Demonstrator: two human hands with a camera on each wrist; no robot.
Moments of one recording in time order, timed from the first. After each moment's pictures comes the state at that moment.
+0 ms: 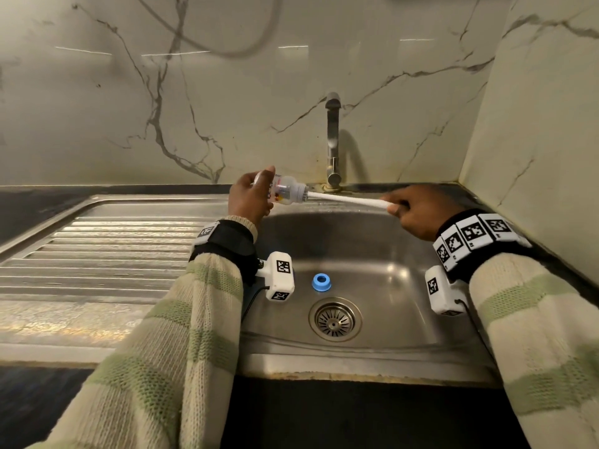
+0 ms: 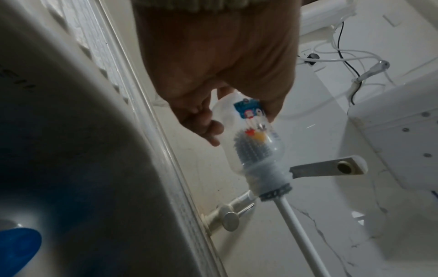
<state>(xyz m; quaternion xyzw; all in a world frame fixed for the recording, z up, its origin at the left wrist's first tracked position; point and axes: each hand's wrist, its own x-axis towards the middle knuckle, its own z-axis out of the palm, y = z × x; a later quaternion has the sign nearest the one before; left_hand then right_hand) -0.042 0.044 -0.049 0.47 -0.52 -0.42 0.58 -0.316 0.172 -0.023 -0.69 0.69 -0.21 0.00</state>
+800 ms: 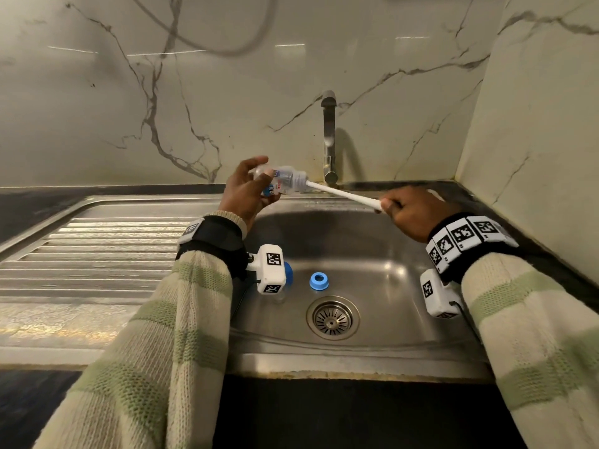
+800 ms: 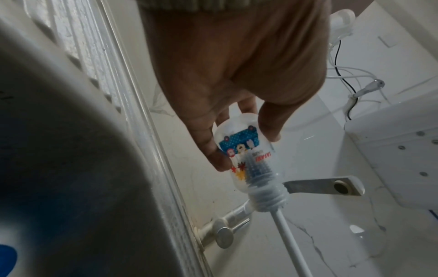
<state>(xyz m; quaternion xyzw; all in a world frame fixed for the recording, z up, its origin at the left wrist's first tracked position) -0.035 0.062 -0.039 0.34 -0.52 -0.53 0.57 -0.311 0.176 -0.025 -0.70 0.69 -0.21 -0.01</state>
